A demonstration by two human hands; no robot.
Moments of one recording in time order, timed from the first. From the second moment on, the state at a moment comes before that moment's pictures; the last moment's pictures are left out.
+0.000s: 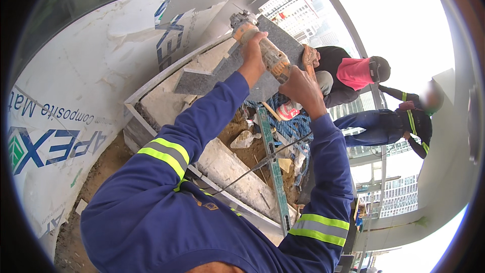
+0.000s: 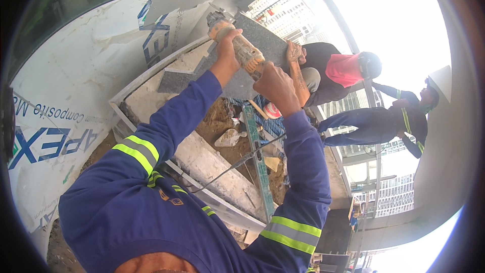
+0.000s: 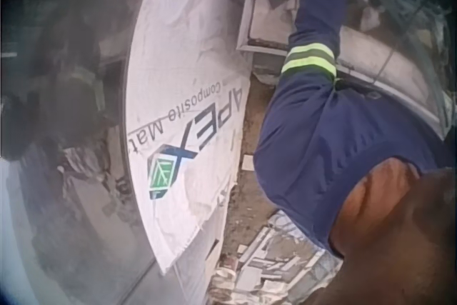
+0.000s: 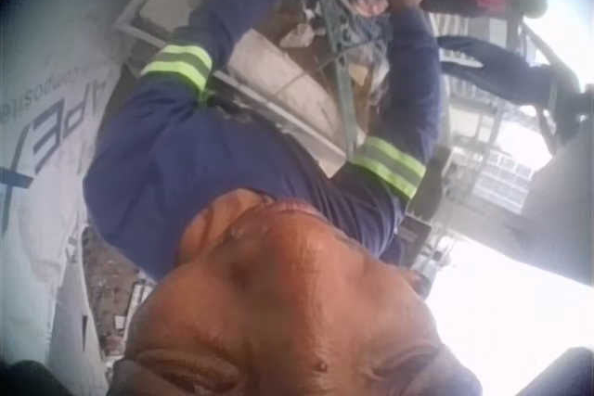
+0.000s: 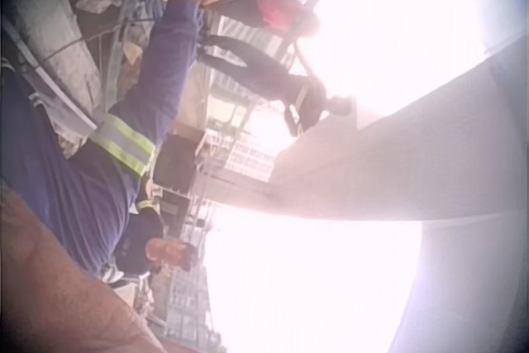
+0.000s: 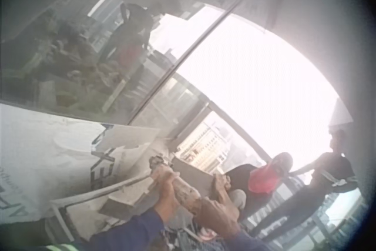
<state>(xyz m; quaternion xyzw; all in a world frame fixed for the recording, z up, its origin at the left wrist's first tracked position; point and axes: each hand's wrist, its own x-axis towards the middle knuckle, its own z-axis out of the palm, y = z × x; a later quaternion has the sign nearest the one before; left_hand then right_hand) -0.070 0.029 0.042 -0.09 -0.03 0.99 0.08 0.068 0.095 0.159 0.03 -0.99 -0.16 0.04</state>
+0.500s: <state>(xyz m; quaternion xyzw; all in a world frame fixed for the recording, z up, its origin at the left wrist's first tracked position) -0.057 0.017 0.029 -0.07 0.05 0.99 0.08 0.076 0.100 0.126 0.02 -0.99 -0.11 0.05</state>
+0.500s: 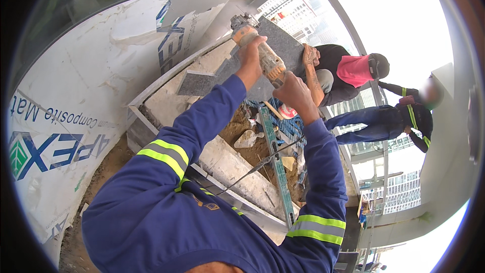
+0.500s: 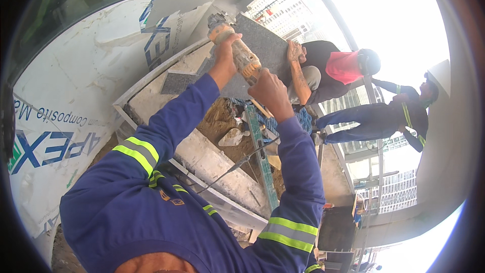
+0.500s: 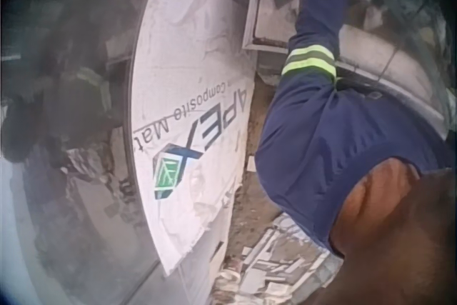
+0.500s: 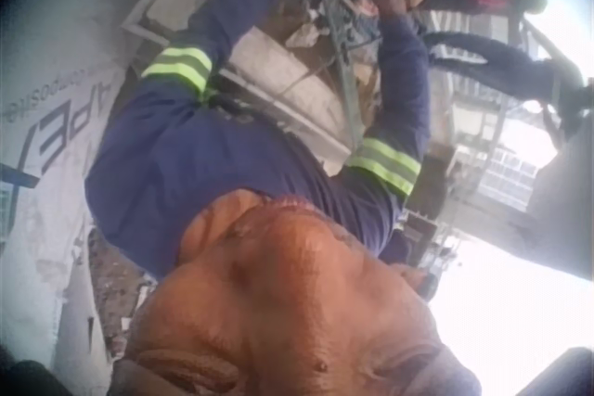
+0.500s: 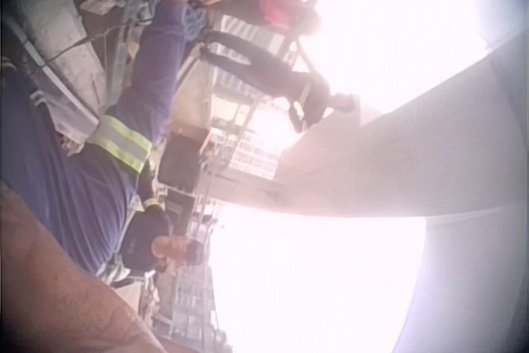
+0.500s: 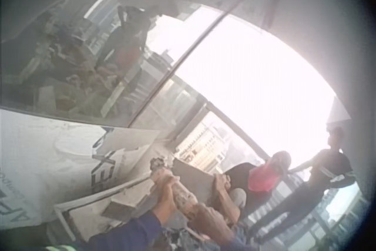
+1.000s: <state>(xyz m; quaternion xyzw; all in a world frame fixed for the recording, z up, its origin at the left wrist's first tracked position) -0.071 0.025 0.021 -0.03 0.01 1.00 0.08 0.075 0.098 0.125 0.02 -0.99 -0.14 0.08</state>
